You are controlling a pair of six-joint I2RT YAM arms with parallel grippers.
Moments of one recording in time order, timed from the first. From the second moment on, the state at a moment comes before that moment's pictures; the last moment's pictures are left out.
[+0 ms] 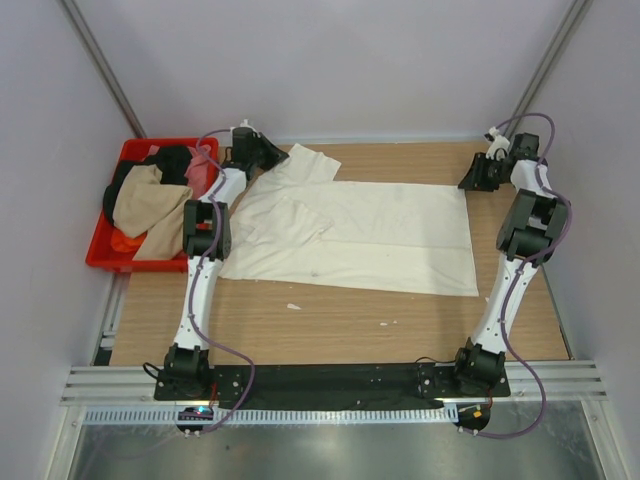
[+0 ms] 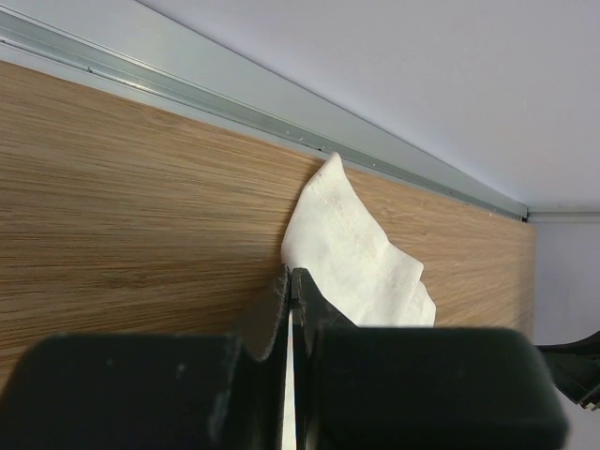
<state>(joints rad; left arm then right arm) -0.13 2.81 2.40 -0.02 0.35 -0.83 -0.35 2.45 2.04 -0.58 -0.61 -0.19</state>
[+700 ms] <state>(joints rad) -0.12 2.70 2.28 -0.02 0.38 -0.78 -0.35 2.31 1.75 -0.27 -0.52 -0.10</state>
